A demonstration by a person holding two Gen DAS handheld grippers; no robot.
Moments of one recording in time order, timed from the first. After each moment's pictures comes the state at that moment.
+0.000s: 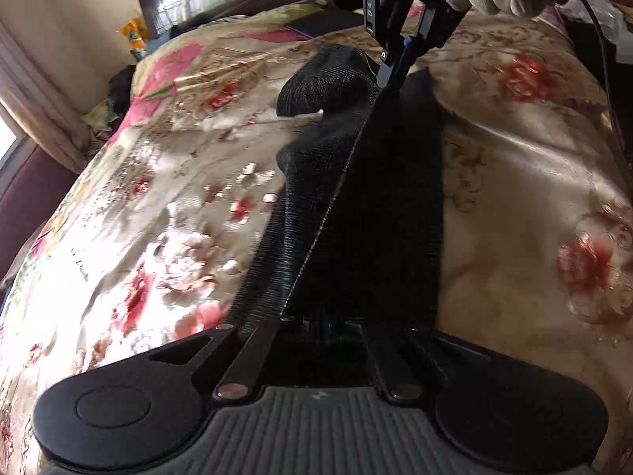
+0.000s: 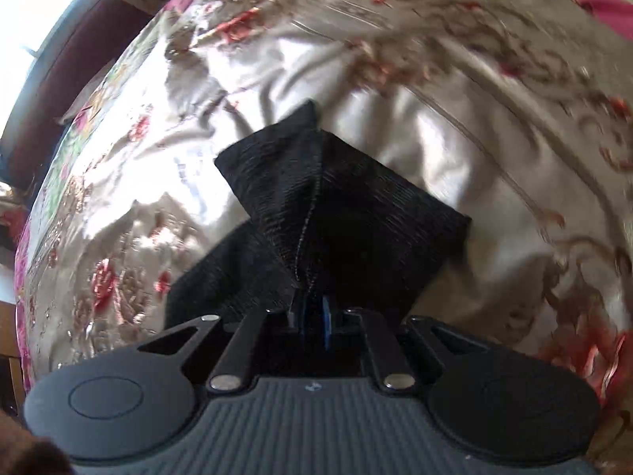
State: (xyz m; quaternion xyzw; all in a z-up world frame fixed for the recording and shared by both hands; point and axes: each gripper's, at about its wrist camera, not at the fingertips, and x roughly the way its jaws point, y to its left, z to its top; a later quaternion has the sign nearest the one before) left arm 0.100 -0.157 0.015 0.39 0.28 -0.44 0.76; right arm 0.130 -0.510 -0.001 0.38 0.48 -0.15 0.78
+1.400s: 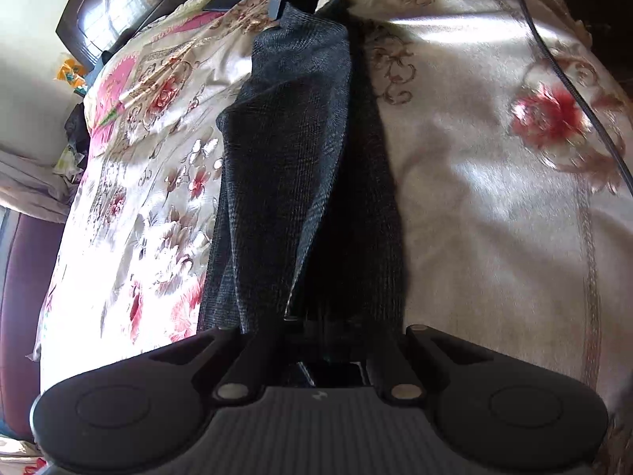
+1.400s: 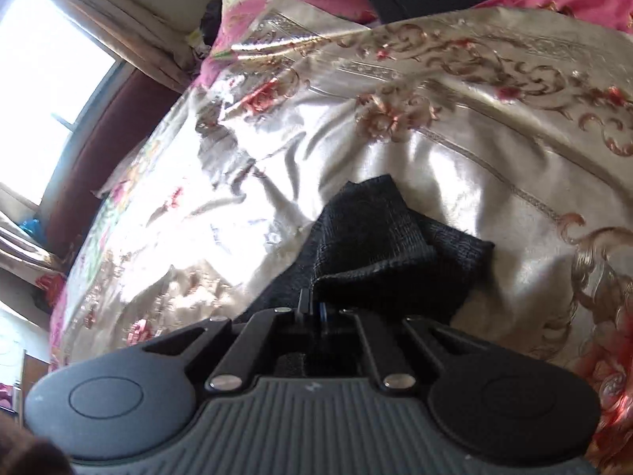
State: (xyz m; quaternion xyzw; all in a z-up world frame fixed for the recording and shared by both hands) left arm 0.071 -0.141 -0.020 0.53 0.24 -0.44 0.68; right arm 0.117 -0.500 -0.003 0.41 0.36 -0.16 0.82
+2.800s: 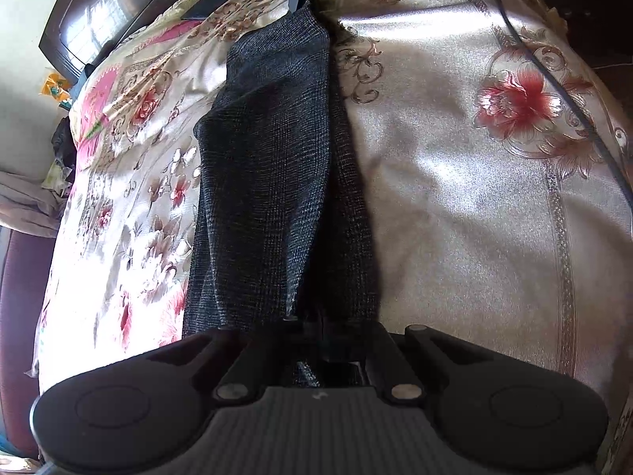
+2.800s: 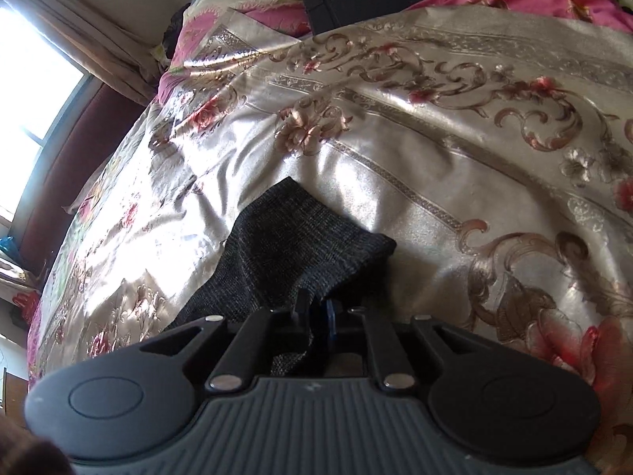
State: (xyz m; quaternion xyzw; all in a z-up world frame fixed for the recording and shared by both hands) left arm 0.061 -0.139 -0.022 0.54 0.24 -0.46 0.66; right arm 0.074 -0.532 -0.014 0.41 0.35 -0.21 0.82
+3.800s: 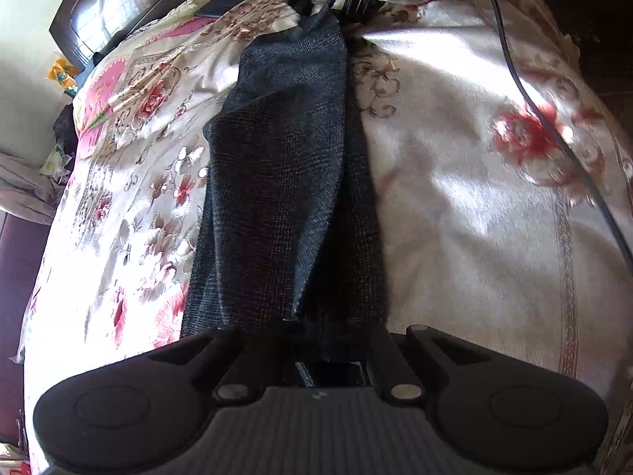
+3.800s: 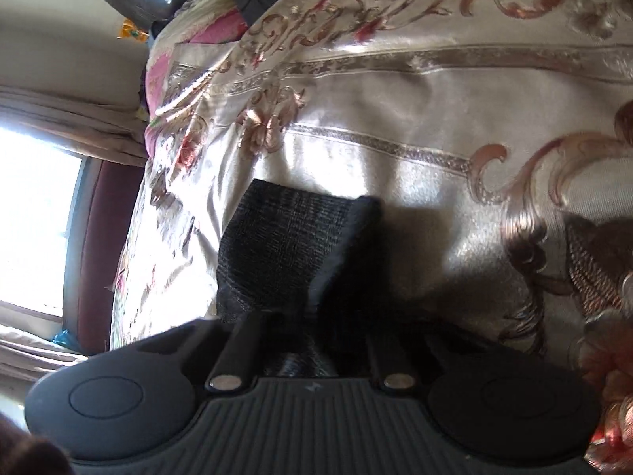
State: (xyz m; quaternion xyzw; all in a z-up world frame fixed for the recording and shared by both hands) left arm 0.070 -0.145 -0.014 0.51 0.25 -0.46 0.68; right arm 0.085 -0.554 -0.075 0.57 0.27 -0.19 0.75
